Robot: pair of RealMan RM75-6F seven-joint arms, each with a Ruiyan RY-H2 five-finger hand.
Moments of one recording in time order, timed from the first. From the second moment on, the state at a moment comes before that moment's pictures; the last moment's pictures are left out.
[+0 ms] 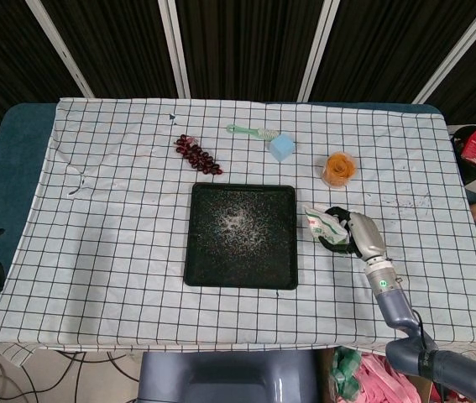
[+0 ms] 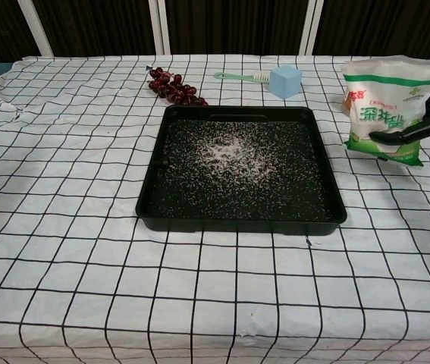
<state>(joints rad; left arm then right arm) -0.07 -1.14 -0.10 -1.61 1.48 1.56 -0.03 0.57 -1.54 0.15 -1.21 -1.25 1.09 0.47</state>
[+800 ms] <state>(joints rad) -0.07 -1.14 -0.10 -1.61 1.48 1.57 -0.03 0.54 -1.73 0.20 -1.08 -1.27 1.13 0.45</state>
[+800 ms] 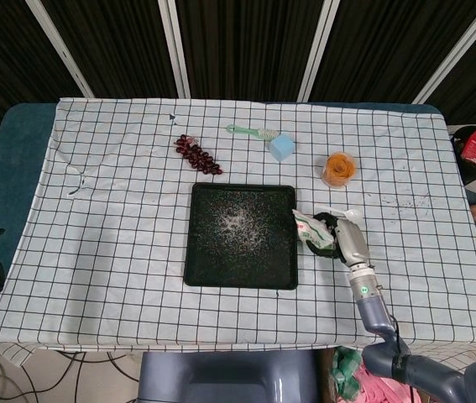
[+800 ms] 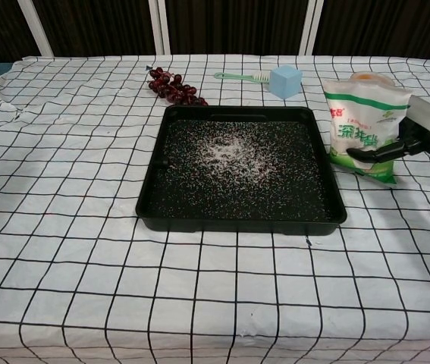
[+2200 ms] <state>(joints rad) -0.07 -1.14 -0.10 -1.61 1.48 1.57 -0.02 0.48 -1.67 0.24 -1.25 -1.25 1.09 0.42</state>
